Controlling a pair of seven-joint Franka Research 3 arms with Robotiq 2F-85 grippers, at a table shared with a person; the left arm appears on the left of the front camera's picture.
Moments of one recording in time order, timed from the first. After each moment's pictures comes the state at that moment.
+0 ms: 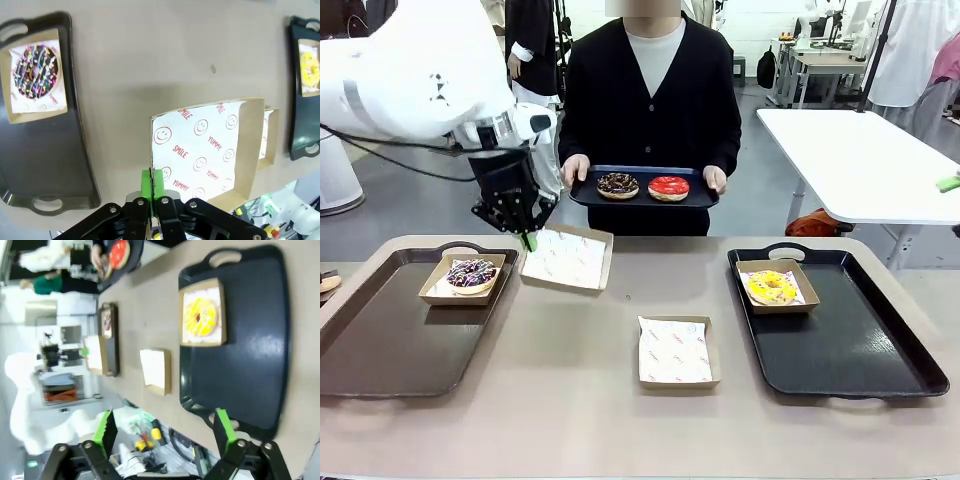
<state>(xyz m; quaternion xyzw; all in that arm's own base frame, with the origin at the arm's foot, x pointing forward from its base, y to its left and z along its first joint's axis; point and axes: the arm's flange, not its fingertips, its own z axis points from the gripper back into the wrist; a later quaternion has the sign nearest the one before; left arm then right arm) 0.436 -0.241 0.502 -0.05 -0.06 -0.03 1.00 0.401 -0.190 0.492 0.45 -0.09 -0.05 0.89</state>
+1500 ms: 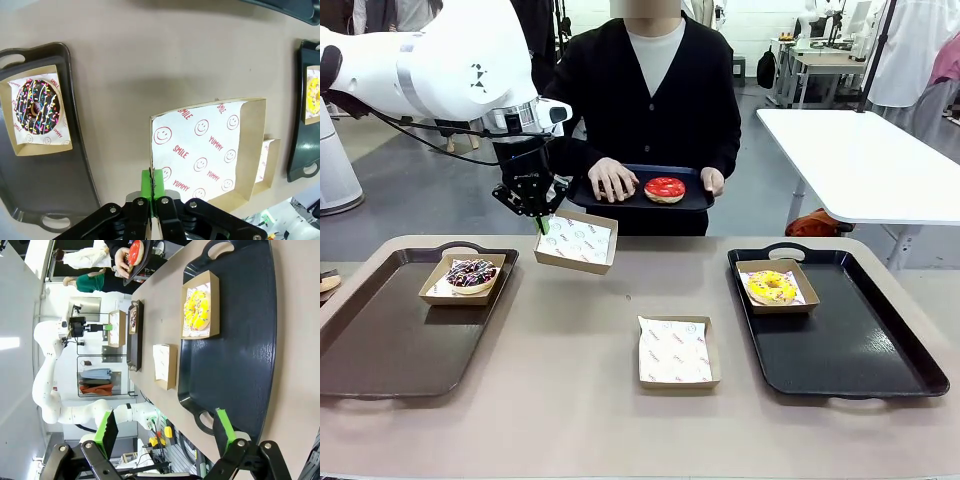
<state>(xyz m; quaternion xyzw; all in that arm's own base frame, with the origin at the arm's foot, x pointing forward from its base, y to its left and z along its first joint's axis) 0.509 -0.247 0.488 -0.04 -0.04 -0.03 1.00 0.379 -0.250 0.395 0.55 -0.10 -0.03 0.83</state>
